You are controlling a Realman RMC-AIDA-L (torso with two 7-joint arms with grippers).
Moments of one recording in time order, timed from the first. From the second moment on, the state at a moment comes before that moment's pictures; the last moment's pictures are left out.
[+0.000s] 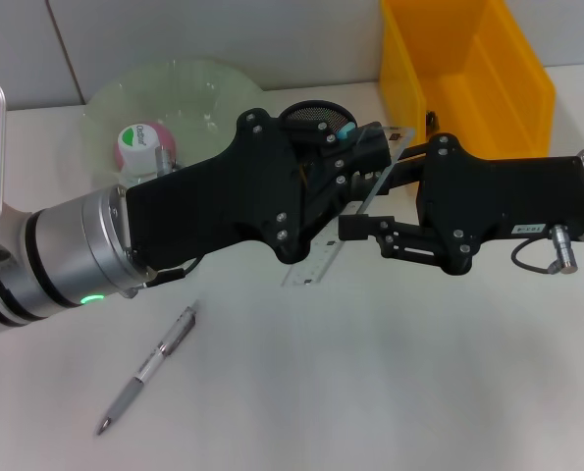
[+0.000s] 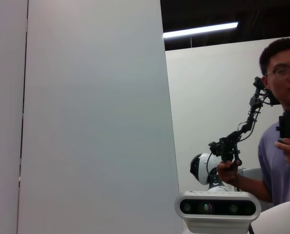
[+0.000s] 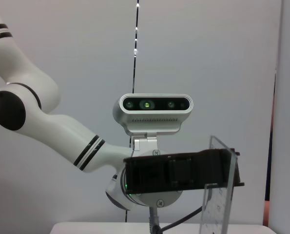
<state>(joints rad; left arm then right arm) -0.59 -2.07 1.60 0.50 0.83 1.62 -0.88 0.60 2.05 -0.70 -0.67 -1.83 -1.88 1.10</state>
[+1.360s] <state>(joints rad) -0.58 -2.08 1.60 0.50 0.82 1.65 -0.87 0.61 2.08 -0.69 -0.66 -1.81 -1.84 1.03</state>
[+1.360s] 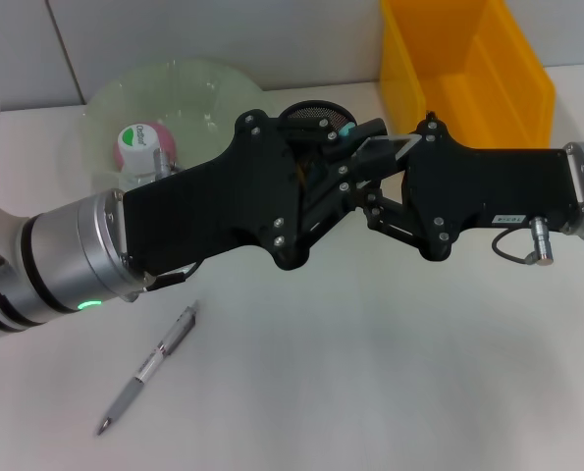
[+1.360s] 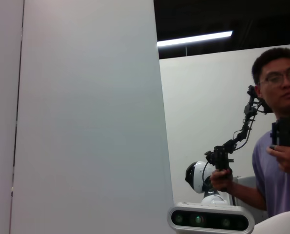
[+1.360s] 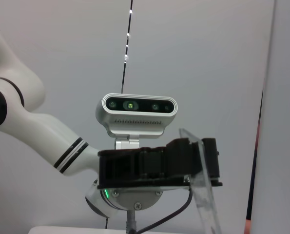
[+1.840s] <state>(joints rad) -0.57 -2.08 1.62 0.49 0.75 1.66 -0.86 0.61 2.08 -0.70 -0.65 -1.80 -1.84 1.04</state>
